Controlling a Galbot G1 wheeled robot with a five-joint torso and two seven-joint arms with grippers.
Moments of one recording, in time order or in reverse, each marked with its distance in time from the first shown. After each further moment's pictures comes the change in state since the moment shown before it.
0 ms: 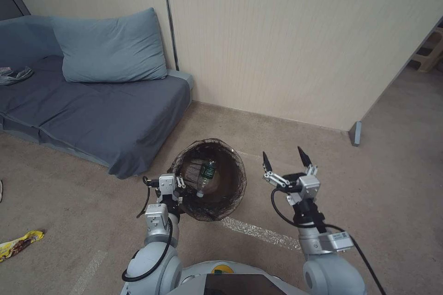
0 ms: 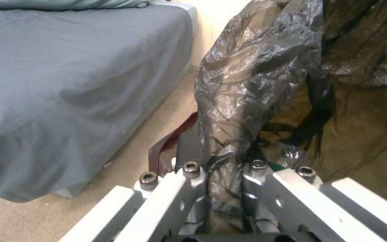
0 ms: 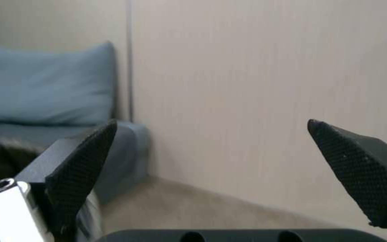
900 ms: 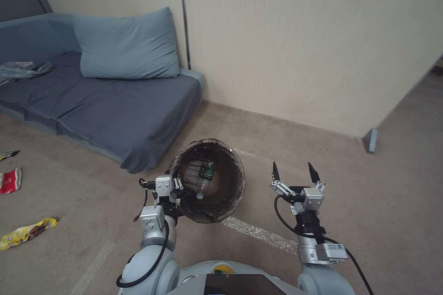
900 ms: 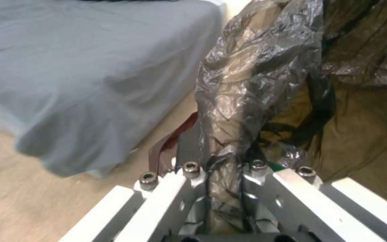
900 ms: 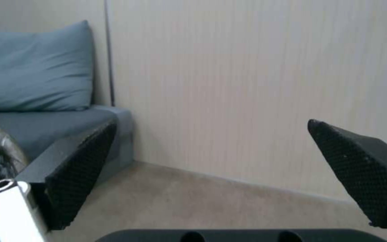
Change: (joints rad) left arm 0.030 0.002 -0.003 -0.039 -0.027 0.023 -0.017; right arm -0.038 0.019 -0.008 -0.056 -0.047 0.062 0.139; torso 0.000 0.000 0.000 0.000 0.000
